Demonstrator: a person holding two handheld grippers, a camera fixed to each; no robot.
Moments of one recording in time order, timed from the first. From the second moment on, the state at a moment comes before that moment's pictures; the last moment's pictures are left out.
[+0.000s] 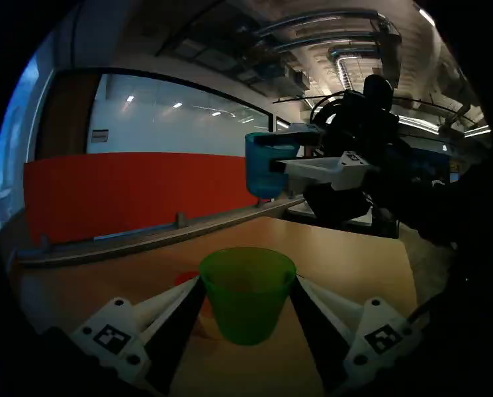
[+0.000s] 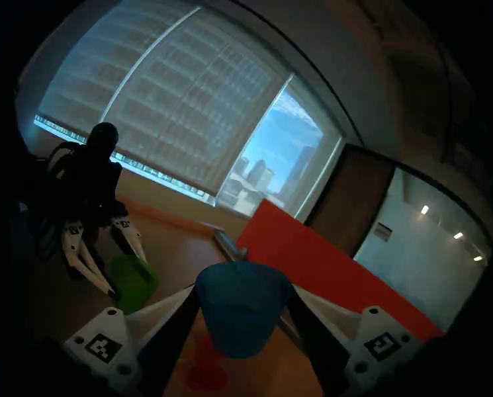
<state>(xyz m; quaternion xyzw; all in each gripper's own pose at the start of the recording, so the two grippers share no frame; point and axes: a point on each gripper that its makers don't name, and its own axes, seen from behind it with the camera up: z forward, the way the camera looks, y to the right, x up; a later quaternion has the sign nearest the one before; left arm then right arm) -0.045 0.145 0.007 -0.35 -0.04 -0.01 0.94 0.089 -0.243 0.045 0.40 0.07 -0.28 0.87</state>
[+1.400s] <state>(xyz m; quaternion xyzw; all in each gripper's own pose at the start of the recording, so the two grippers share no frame) -0.043 0.162 0.009 -0.36 -0.03 -0.02 0.93 0.129 -0.292 0.037 0.38 0.17 -0.45 0.79</state>
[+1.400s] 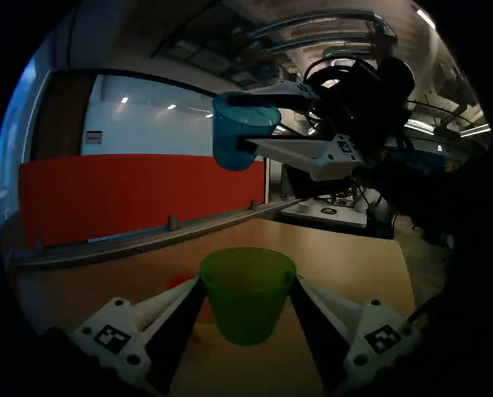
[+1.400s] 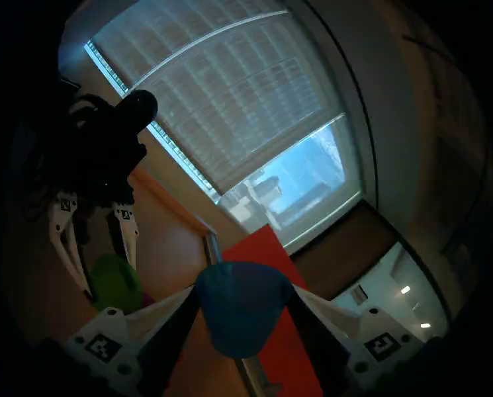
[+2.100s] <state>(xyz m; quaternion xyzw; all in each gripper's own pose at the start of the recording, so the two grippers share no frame) -0.039 0.171 0.002 -0.38 -0.03 -0.02 0.93 0.140 -0.306 0.032 0.36 0.21 -0.52 0.74</state>
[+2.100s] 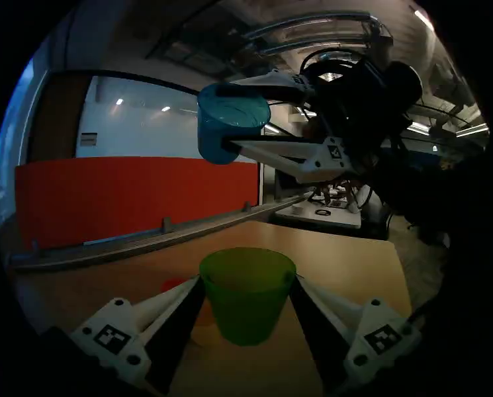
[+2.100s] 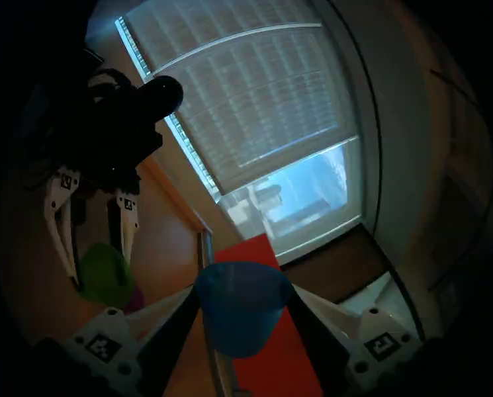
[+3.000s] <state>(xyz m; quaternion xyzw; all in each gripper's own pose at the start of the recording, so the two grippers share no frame) -0.034 0.175 -0.004 -0.39 -0.02 -0.01 0.92 0.142 -0.310 0.025 0.35 0.24 -0.56 0.71</state>
